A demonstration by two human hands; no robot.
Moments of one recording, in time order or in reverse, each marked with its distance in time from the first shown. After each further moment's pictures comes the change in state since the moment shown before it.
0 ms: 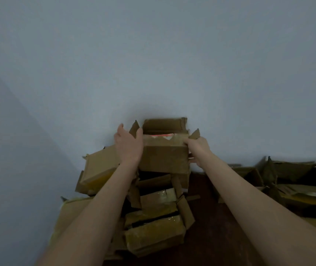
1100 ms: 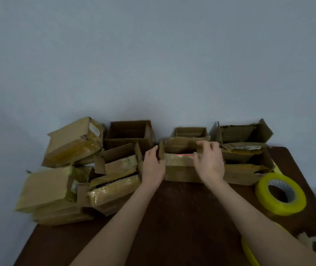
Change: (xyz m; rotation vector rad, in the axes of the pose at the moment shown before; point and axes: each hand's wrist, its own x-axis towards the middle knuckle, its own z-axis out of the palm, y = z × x) left_hand -0.206 -0.022 0.103 0.104 -0.455 0.104; right_hand -0.082 0.147 -0.150 -0.722 0.399 -0.402
